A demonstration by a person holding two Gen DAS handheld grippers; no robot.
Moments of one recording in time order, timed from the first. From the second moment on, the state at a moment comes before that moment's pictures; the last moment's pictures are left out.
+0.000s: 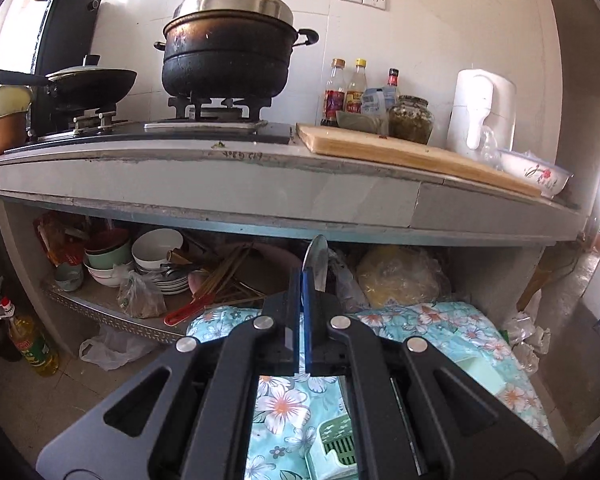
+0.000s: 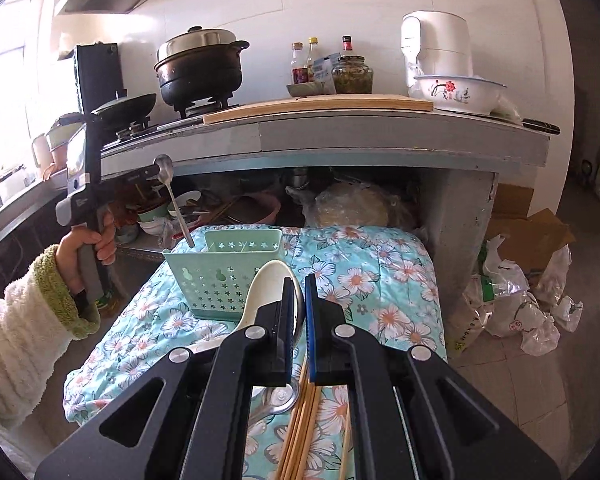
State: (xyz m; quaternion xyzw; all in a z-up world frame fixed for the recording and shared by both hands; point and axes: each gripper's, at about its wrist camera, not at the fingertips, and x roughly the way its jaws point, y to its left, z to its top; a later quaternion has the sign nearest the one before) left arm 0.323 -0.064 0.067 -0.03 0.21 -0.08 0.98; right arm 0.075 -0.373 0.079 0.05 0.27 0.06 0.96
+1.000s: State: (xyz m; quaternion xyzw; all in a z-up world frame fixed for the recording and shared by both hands) left arm 0.296 -0.057 -0.001 -0.07 0.28 -0.17 0.94; right arm 0.105 -0.381 0.089 0.03 0.27 0.04 0.96
